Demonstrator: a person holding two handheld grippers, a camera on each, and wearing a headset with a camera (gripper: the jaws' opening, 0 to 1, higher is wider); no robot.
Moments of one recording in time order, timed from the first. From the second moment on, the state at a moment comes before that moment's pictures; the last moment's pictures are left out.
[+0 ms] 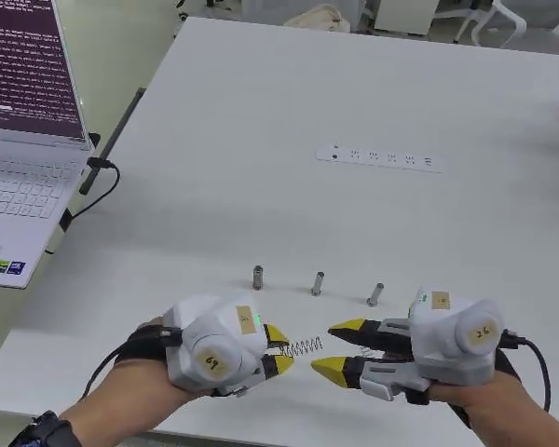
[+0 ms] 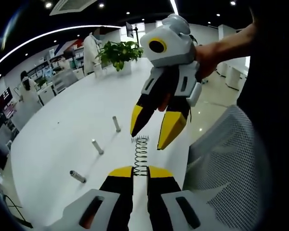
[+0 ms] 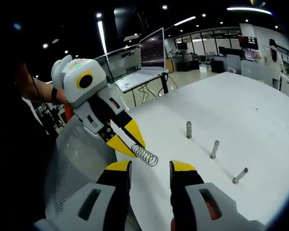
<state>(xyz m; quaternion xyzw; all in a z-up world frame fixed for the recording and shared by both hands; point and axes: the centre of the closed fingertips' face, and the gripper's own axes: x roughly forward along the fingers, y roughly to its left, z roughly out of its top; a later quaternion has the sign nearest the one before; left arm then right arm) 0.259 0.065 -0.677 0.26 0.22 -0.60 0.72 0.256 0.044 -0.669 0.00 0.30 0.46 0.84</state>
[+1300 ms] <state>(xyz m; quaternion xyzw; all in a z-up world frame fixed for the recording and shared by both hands) 0.249 0.058 -0.678 0.30 0.19 -0.62 0.70 0.244 0.053 -0.664 0.05 0.31 0.50 0.81</state>
